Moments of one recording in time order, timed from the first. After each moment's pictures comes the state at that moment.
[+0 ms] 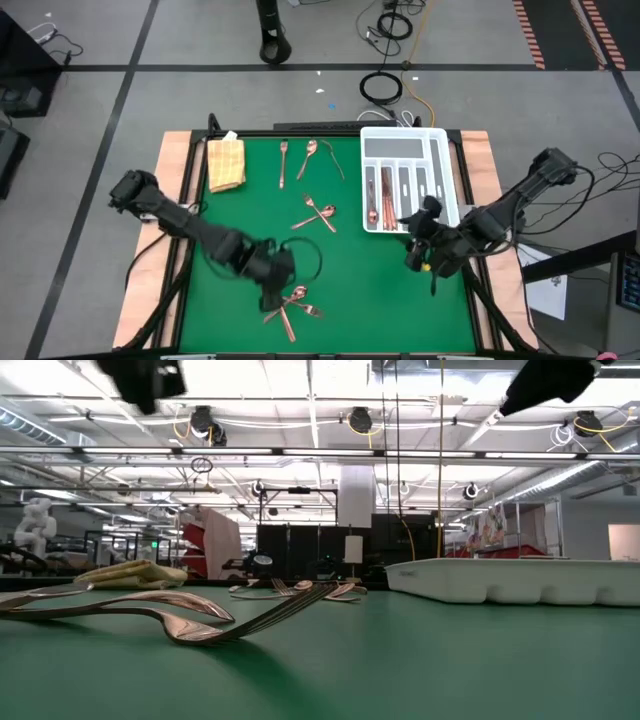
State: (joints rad) left arm -0.50 1.62 1.33 -0.83 -0.04 -0.70; right arm 0.65 1.13 0.96 -0.85 0.77 0.80
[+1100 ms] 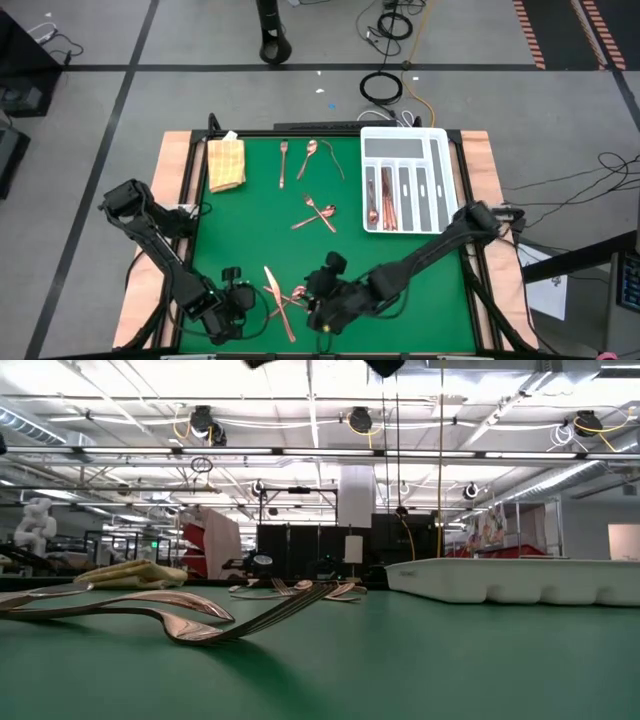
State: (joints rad) left arm -0.93 1.65 0.97 -0.64 -0.29 -1.02; right arm 0.54 2.05 1.74 -0.46 0.57 0.72
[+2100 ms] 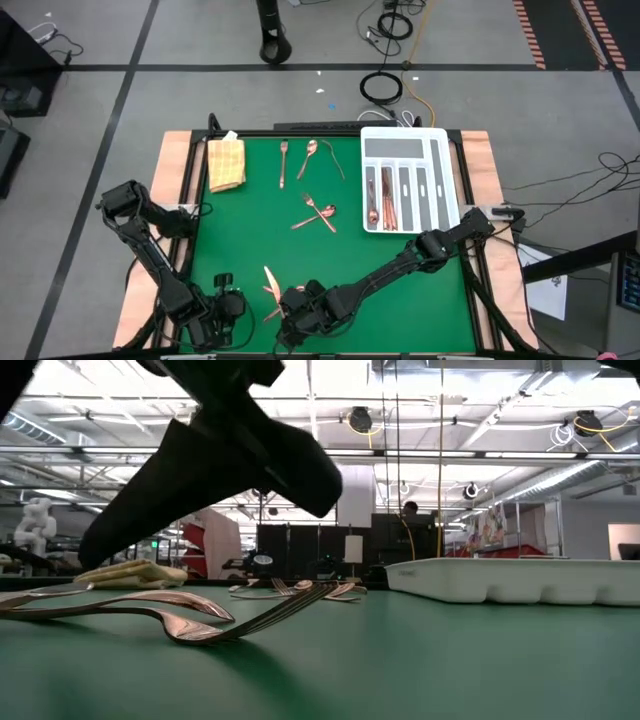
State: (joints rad) left arm -1.03 1.65 0.97 -0.64 -0.34 -1.09; right arm 0.50 2.54 2.26 -0.68 0.28 1.07
